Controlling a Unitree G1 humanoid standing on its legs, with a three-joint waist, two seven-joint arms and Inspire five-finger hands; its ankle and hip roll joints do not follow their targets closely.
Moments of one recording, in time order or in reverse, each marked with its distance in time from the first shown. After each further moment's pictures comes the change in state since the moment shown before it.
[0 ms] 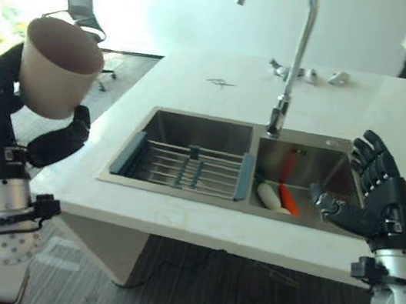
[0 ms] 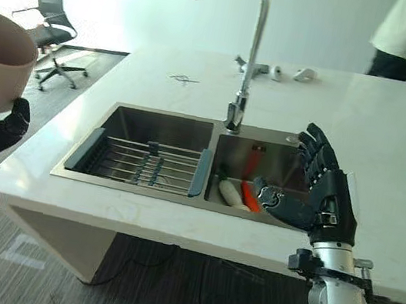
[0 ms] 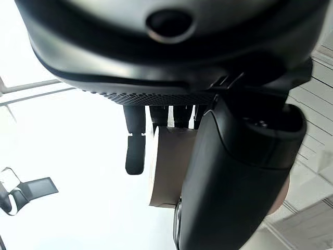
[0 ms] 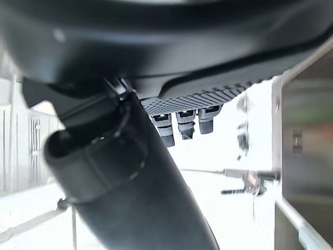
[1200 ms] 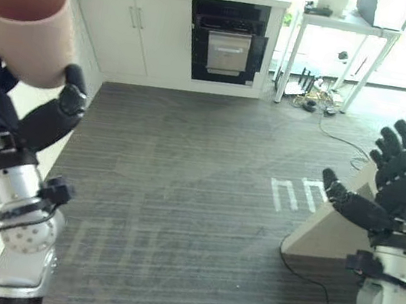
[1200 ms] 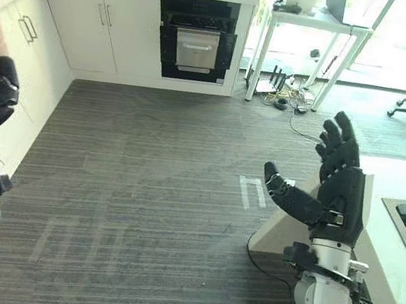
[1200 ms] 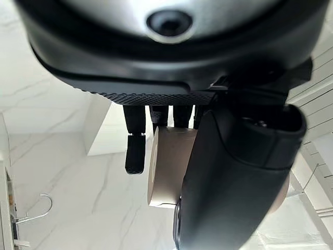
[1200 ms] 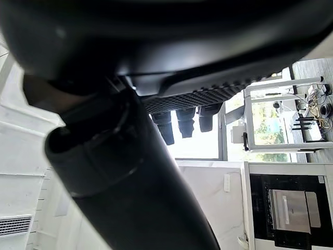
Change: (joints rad) left arm -0.144 -0.071 -0.060 -0.021 -0.124 -0.136 0.042; right arm -0.006 0.138 -0.022 0.005 -0.077 -0.088 -0.113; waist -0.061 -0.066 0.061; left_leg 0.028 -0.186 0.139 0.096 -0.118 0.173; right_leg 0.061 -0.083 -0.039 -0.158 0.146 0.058
